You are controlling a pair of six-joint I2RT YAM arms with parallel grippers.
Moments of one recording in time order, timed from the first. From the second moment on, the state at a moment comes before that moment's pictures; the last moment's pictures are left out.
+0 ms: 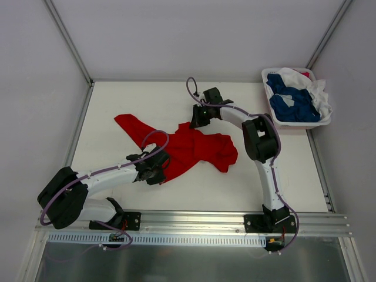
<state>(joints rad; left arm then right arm) -0.79 1.28 0.60 -0.53 -0.18 -1.01 0.47 2.32 1.77 -0.39 -0.48 0.28</state>
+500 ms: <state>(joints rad) -0.82 1.19 0.53 -0.52 -0.19 -1.04 0.39 2.35 1.90 -0.50 -0.40 0.26</state>
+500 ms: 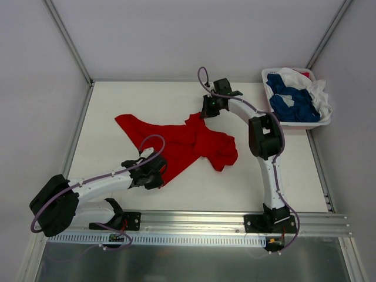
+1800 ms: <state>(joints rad) -0.92 0.87 0.40 -0.81 -0.19 -1.22 0.11 2.48 2.30 -0.69 -0.08 0.24</state>
